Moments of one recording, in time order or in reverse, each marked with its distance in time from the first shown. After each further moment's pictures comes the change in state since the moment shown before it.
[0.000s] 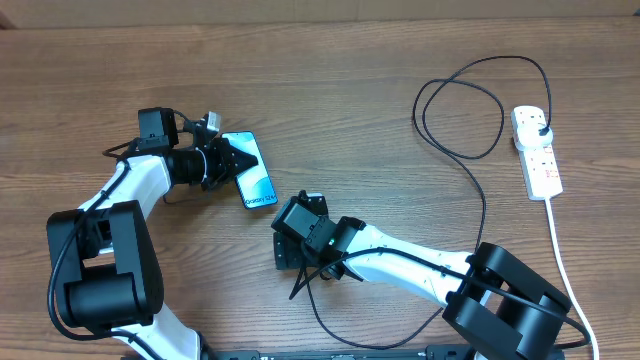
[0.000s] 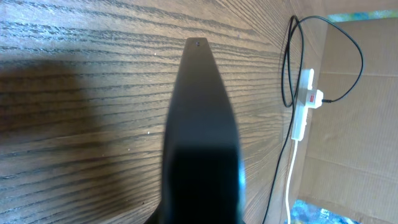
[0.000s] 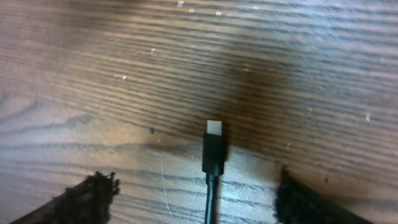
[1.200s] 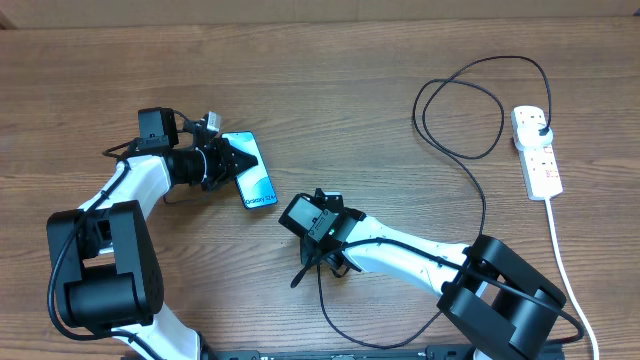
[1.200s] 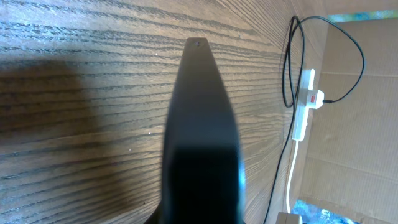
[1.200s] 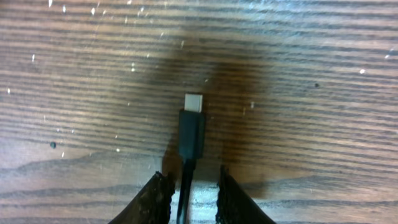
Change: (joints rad) left arm 0.000 0.000 0.000 0.000 -0.003 0.000; right arm -0.037 0.030 0.031 -0.169 0.069 0.029
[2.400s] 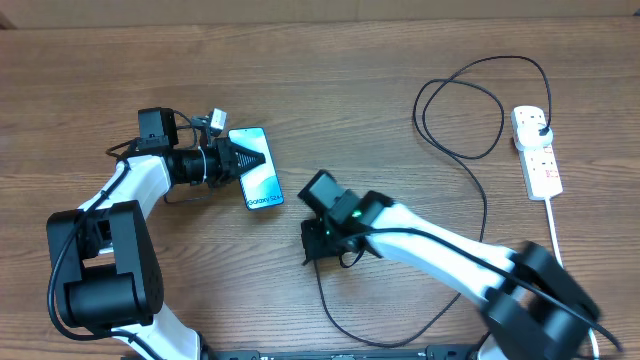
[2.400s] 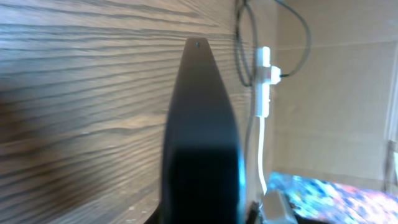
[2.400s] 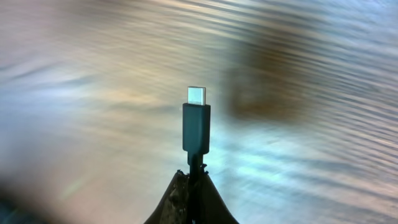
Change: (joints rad) left arm 0.001 0.000 0.000 -0.001 0.202 0.085; right arm -0.108 -0.130 0.000 -0.006 -0.335 -0.253
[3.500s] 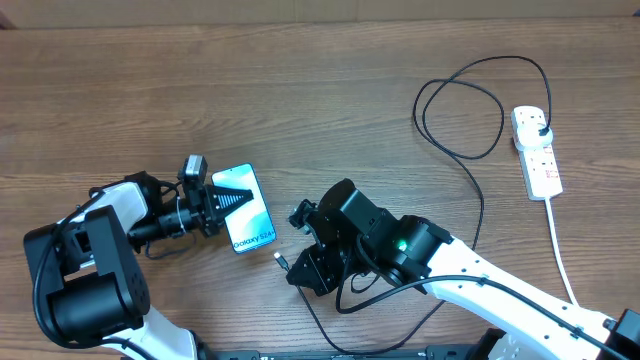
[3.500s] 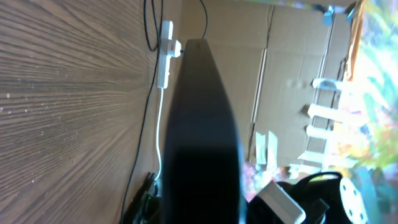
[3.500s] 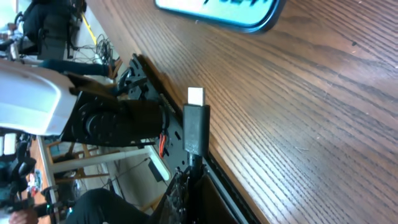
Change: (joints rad) left arm 0.172 -0.022 -0.175 -0.610 0.433 0.531; right arm 0.052 -0.316 -0.090 0.027 -0.336 -0.180
